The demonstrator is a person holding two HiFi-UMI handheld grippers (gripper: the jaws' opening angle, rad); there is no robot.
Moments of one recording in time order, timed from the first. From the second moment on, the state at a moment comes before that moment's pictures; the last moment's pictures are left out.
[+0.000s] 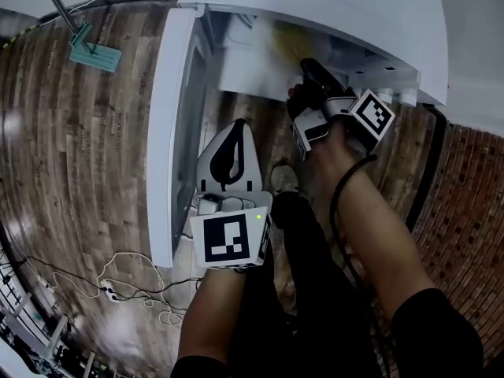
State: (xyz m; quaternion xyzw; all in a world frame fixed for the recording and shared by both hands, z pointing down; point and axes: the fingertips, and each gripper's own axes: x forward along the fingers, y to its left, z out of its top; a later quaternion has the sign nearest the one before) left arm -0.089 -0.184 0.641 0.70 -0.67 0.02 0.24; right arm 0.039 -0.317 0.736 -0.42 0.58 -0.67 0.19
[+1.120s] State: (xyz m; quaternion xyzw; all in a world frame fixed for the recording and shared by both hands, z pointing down) left arm -0.066 -0.175 0.677 0.74 -0.62 0.06 0.27; right arm 0.042 -0.405 0.744 -0.59 0.70 -0.41 0.00
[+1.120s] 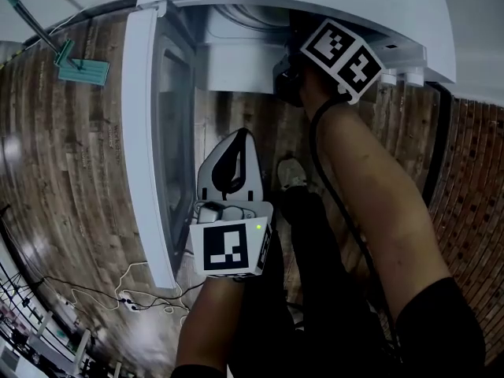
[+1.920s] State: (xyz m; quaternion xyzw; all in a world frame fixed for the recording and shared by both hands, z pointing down) left arm -0.059 -0.185 0.679 0.74 -0.61 0.06 0.28; right arm 0.055 -0.358 0.707 -0.59 0.76 -0.27 -0.07
